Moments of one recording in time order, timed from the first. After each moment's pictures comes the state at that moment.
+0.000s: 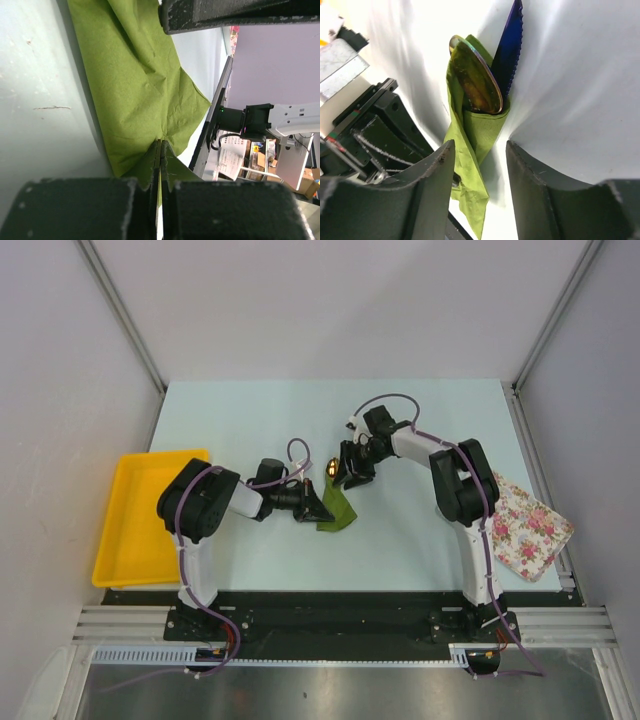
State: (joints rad) left arm -0.40 2.00 0.76 0.54 0.95 -0.79; right arm 0.43 2.23 1.62 -0.52 -0.68 0.36
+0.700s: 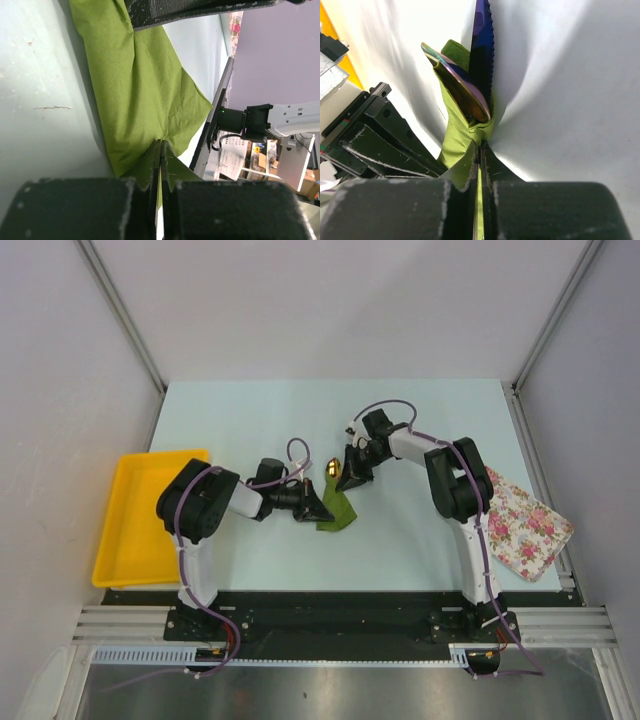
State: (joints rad) left arm -0.40 2.00 0.76 0.54 0.95 -0.79; right arm 0.44 2.29 1.66 -0.56 -0.70 0.40
